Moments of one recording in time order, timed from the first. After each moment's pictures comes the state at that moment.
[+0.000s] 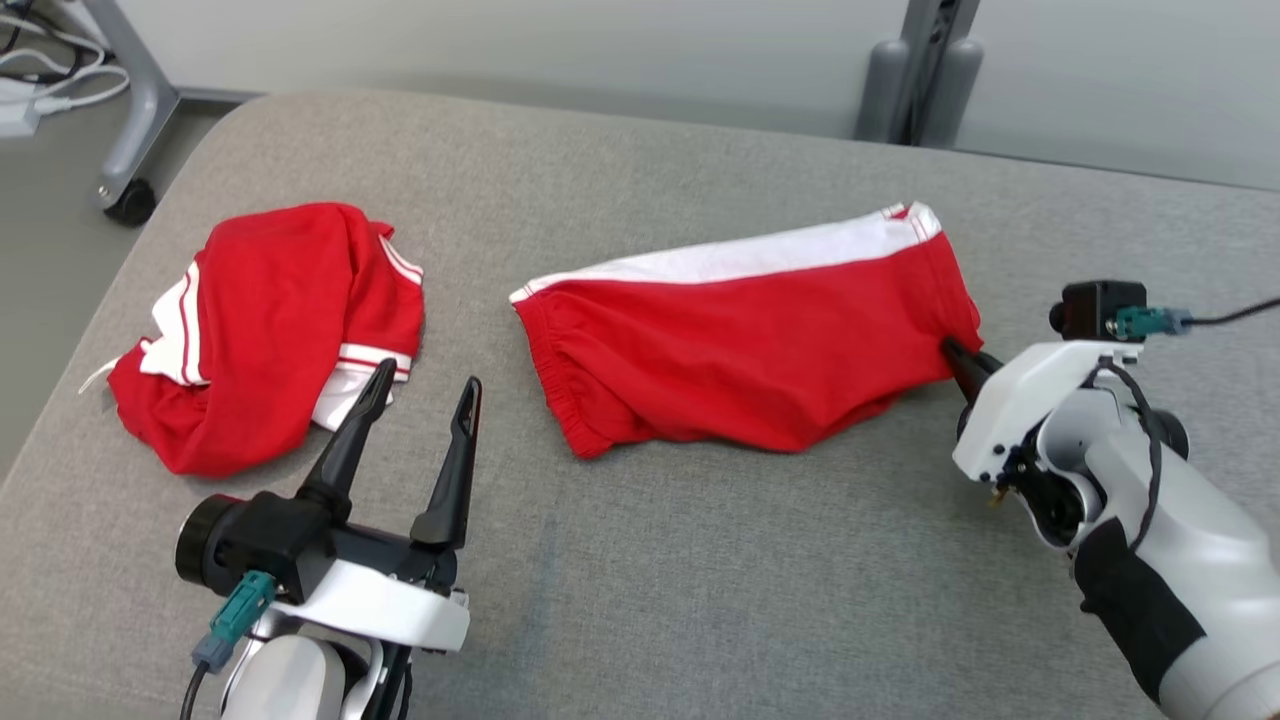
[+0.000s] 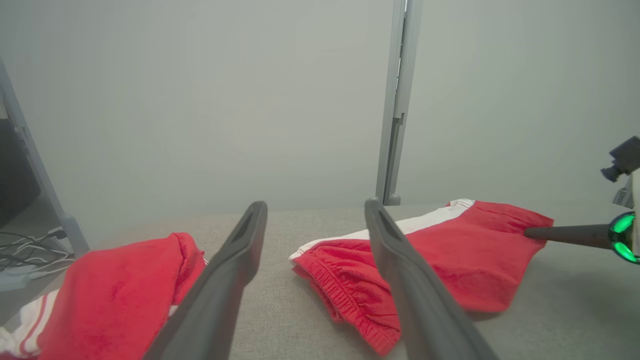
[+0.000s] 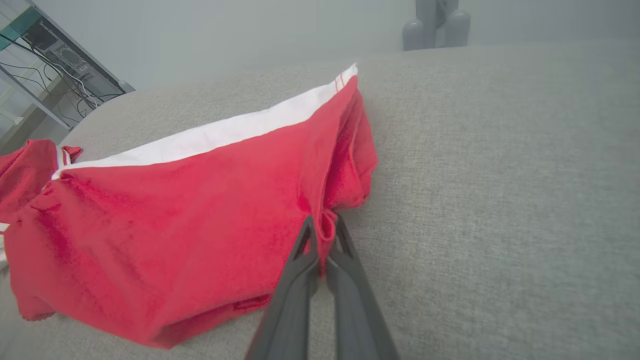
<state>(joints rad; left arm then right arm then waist) -0.16 0.09 -0.17 0.13 -0.20 -0.13 -0.26 -0.84 -0.19 0.67 1.11 0.91 0.13 -0.02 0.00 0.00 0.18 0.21</state>
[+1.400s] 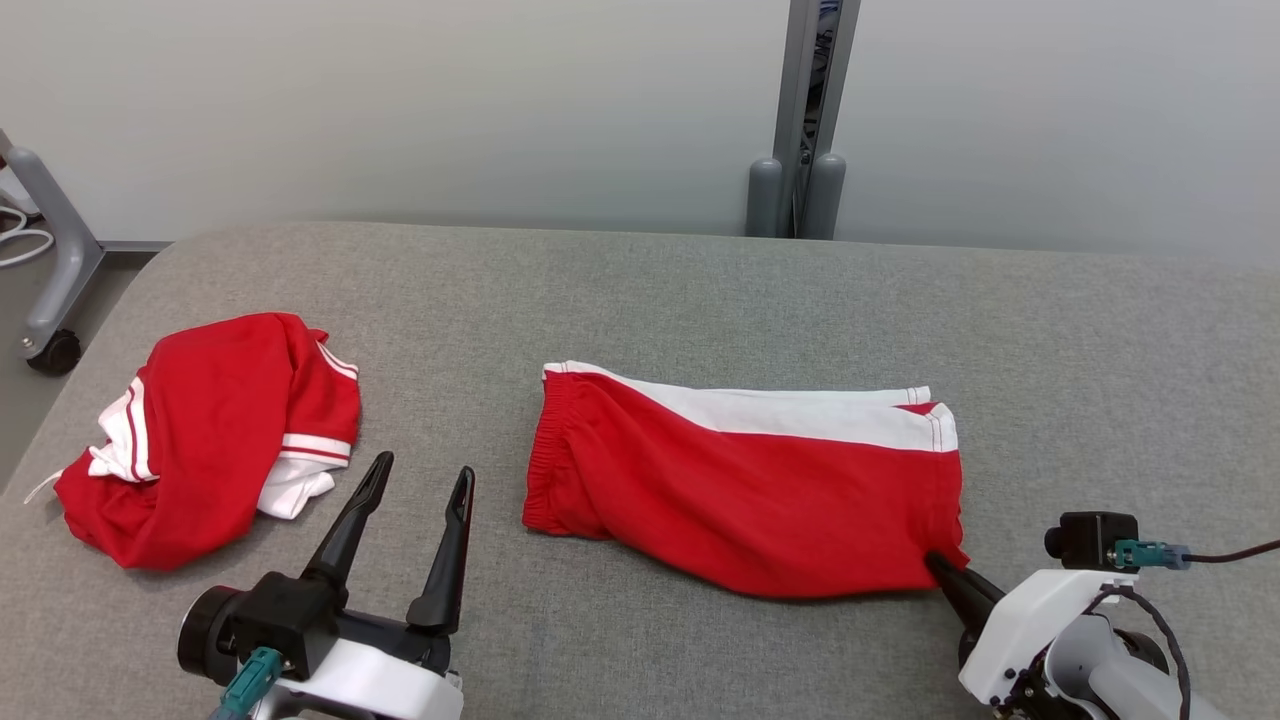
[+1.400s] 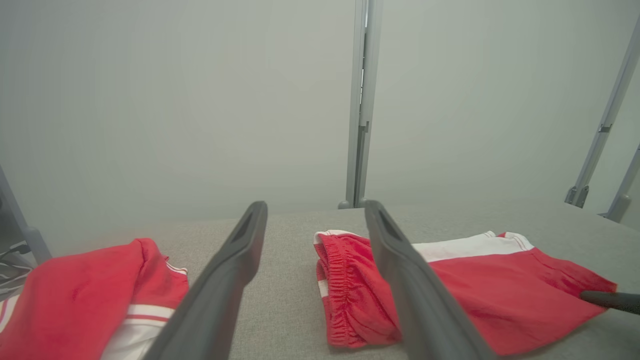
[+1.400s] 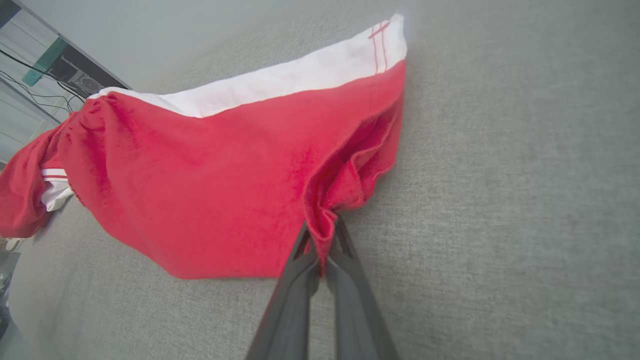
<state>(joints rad) -0.03 0.08 -0.14 0.13 -0.17 -0.13 -0.26 -0.43 -0.31 0.79 0.78 1.14 0.13 -0.10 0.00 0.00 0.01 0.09</state>
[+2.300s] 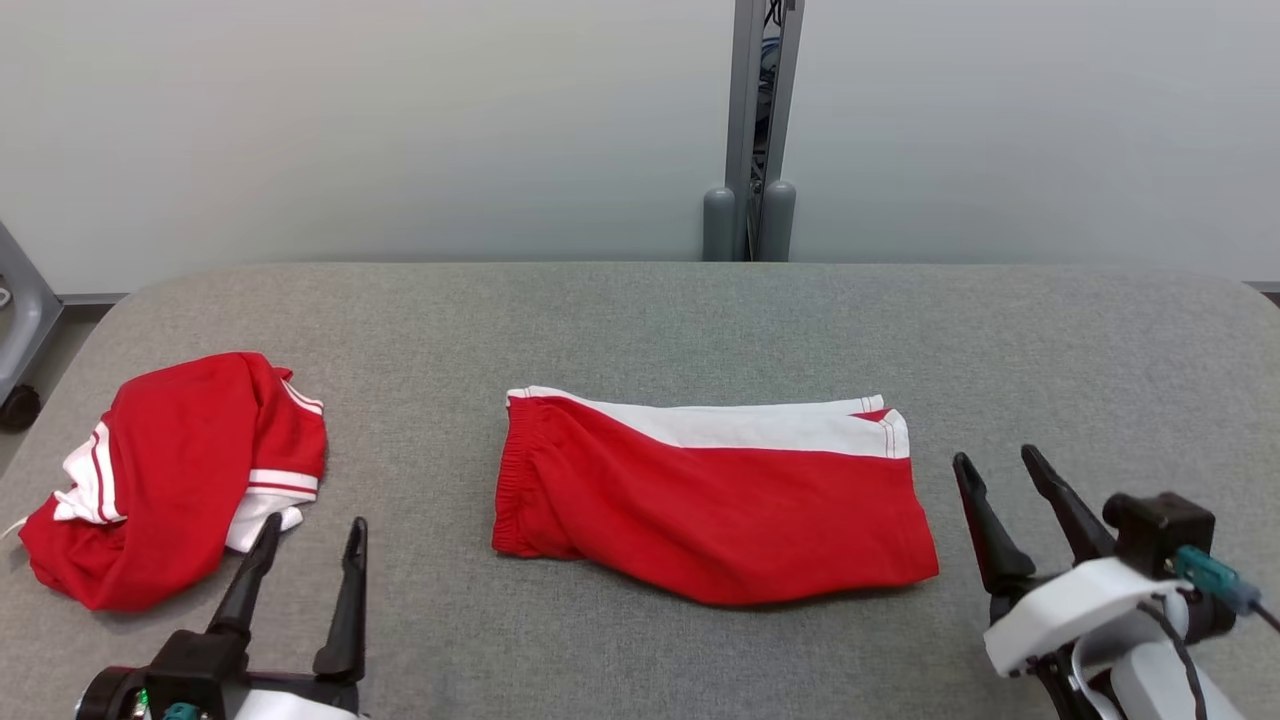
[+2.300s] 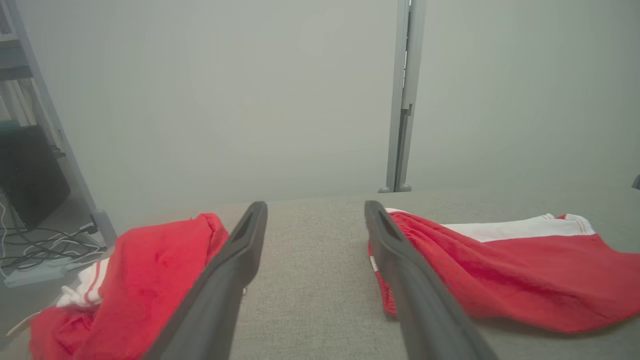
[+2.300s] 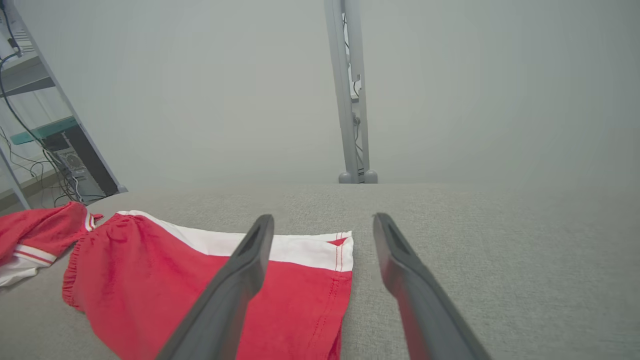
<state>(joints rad) 0.06 0.10 0.00 0.14 -0.11 -0.10 -0.26 -0.26 -0.20 0.28 0.52 0.46 0.13 -0.26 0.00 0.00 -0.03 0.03</state>
